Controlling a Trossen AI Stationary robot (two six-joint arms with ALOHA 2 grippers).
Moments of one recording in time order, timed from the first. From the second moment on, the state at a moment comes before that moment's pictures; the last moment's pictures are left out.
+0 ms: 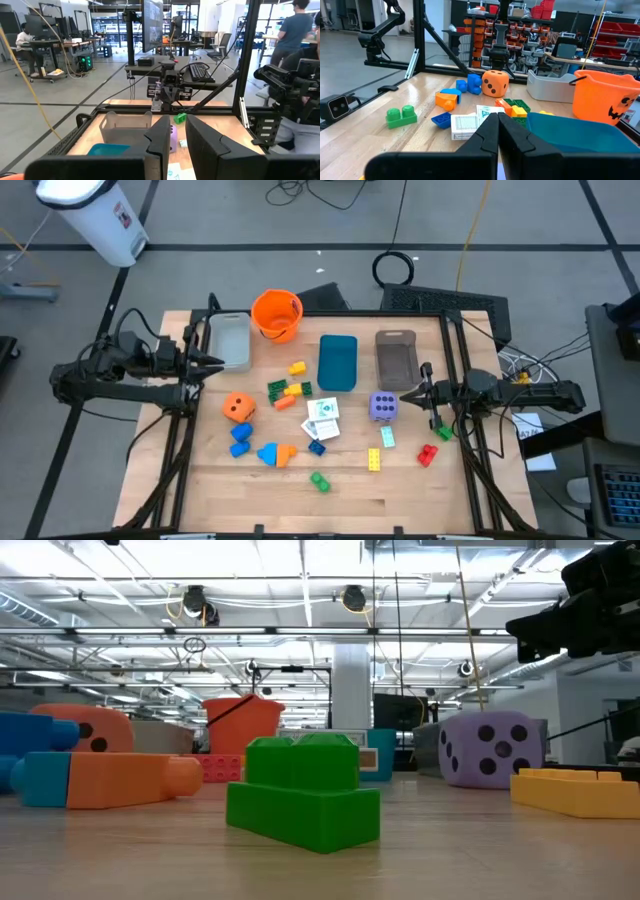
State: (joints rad) left arm 0.00 0.39 0.78 -0.39 0.00 0.00; right arm 0.00 0.09 0.02 0.08 -0.11 -0.09
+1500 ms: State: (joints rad) left arm 0.00 0.39 0.78 -0.39 0.00 0.01; right arm 0.00 0.97 1.00 0.24 -0.19 0.33
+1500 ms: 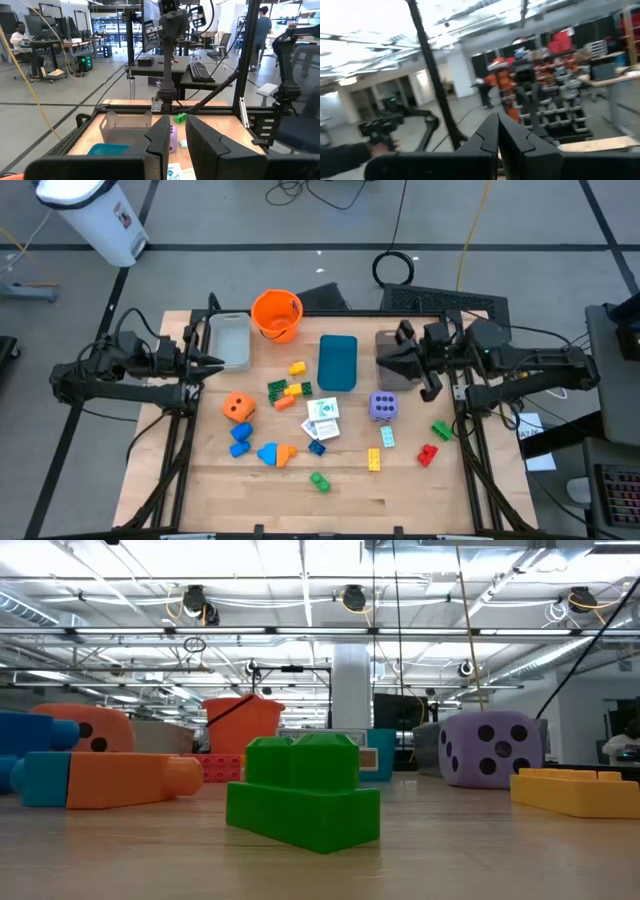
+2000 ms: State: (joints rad) left arm 0.00 0.44 0.78 0.10 0.00 -0.16; right arm 0.08 1.13 0.82 0.45 -0.13 0.80
